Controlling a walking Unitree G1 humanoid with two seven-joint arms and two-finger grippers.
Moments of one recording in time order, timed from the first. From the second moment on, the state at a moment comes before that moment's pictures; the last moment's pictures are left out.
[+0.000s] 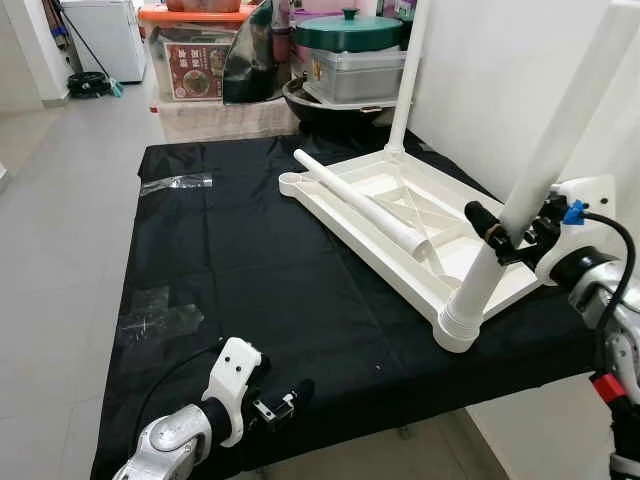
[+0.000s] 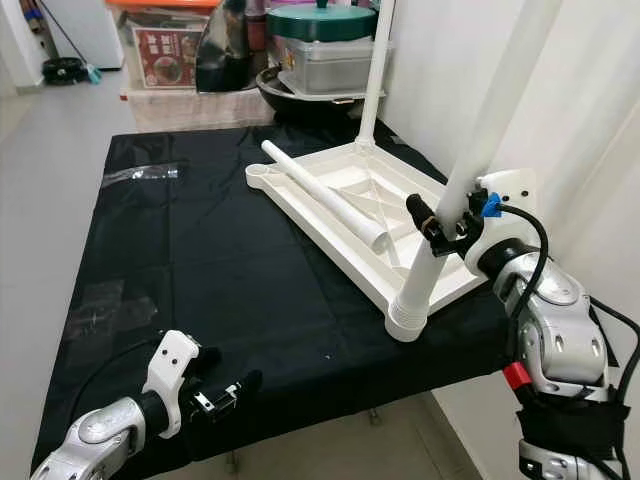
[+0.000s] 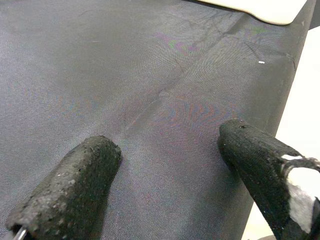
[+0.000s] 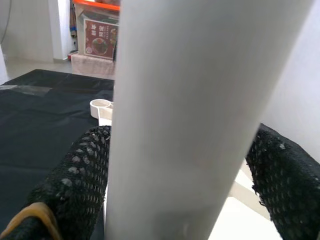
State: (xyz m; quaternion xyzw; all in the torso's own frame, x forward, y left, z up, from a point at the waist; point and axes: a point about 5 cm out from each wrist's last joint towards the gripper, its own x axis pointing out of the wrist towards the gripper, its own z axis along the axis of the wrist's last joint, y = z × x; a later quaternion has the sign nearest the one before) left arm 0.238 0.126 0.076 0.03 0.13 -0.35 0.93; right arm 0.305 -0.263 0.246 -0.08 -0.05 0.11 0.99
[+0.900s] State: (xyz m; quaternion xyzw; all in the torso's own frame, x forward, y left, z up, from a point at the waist) left arm 0.238 0.126 0.076 0.03 0.13 -0.35 0.93; right arm 0.310 -0.271 0.245 -0.09 -0.05 0.16 0.98
